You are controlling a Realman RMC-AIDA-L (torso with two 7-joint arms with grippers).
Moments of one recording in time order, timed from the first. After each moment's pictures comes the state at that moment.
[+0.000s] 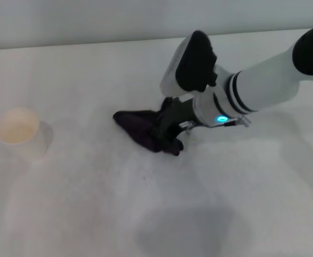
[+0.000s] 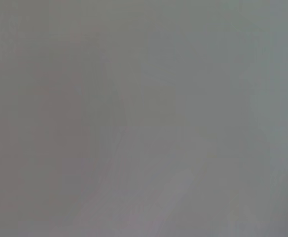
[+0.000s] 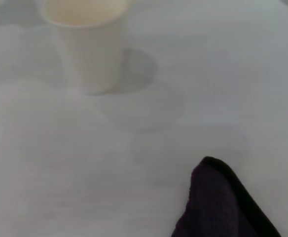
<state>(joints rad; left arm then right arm) -0.18 -2.08 1.22 0.05 -2.93 -1.53 2.51 0.72 2.02 -1.84 -0.74 1.18 0.76 -1.05</state>
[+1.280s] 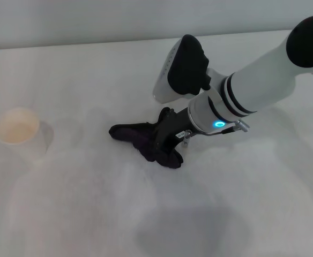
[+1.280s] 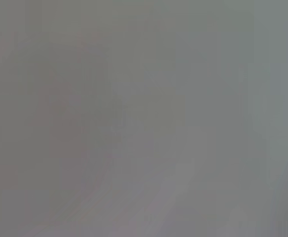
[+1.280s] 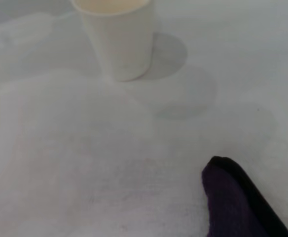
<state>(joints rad) -0.18 -2.08 1.22 0.05 -2.93 -1.54 2.51 0.74 2.03 -1.83 -0.80 1.12 0.90 -0.98</state>
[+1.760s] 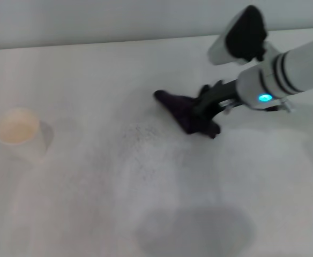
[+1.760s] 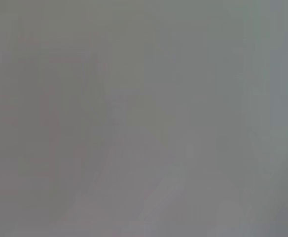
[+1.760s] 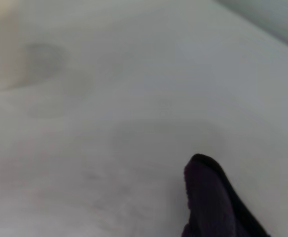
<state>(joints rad) -0.19 -2.08 1.22 0.05 -2.93 -1.54 2.51 0.65 2.01 -1.48 -0.79 0.96 0.92 -1.01</state>
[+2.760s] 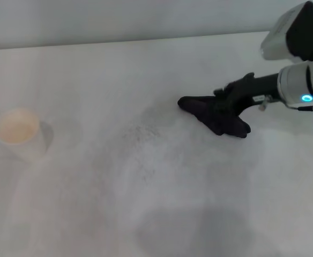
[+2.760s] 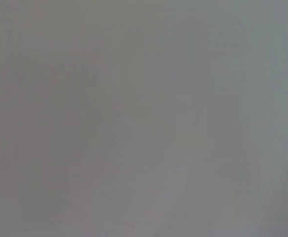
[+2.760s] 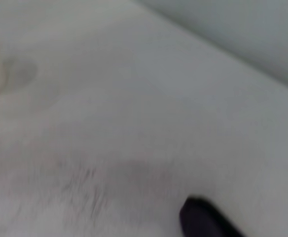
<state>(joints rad) -0.20 -2.08 1.21 0.05 -2.93 -1.54 2.51 0.51 2.02 -1.23 -0.88 1.01 1.05 -1.27</state>
